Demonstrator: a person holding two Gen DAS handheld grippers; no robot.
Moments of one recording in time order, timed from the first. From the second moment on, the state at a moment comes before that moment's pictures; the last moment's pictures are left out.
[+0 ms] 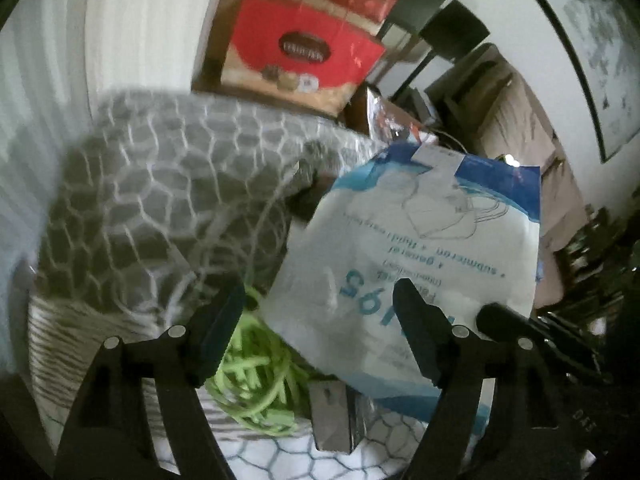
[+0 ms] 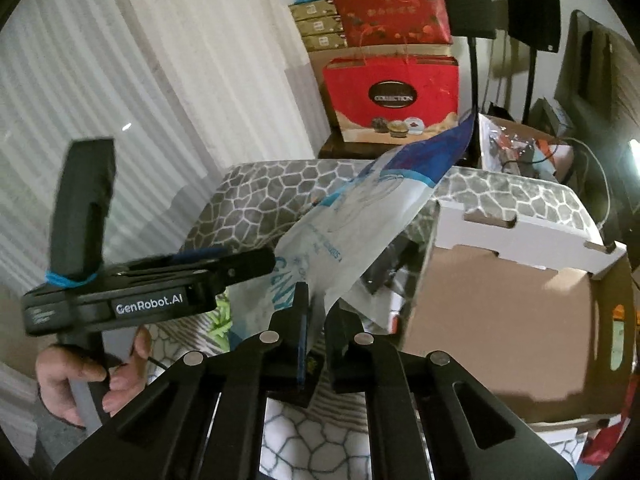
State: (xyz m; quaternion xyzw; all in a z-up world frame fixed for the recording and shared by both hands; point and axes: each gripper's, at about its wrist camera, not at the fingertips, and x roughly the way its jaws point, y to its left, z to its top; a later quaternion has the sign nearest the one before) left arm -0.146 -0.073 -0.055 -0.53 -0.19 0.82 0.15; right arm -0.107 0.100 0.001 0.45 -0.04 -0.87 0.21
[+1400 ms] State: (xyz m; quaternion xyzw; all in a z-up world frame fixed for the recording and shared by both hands) left arm -0.113 -0.087 -0.077 -0.52 -0.38 0.73 0.22; right arm -0.086 0.111 -0.014 0.46 -0.20 -0.83 0.23
